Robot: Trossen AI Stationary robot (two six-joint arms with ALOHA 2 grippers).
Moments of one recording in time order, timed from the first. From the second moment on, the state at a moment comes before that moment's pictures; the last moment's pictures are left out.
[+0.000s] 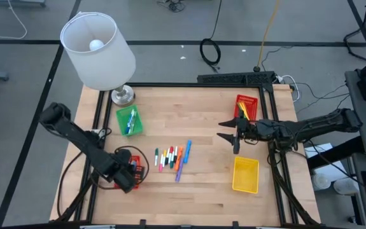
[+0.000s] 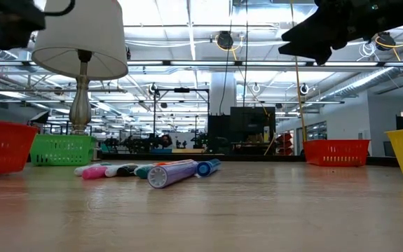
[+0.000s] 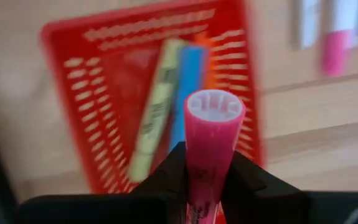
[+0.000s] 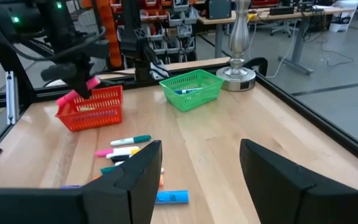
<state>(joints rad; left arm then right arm) -0.69 1.47 1.00 -1.08 -0.09 -2.12 0.13 0.81 0.44 0.17 0.31 0.16</state>
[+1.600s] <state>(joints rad) -0.14 1.22 0.96 -0.02 -0.12 -0.06 0.15 1.82 1.14 -0.33 0.26 -0.37</state>
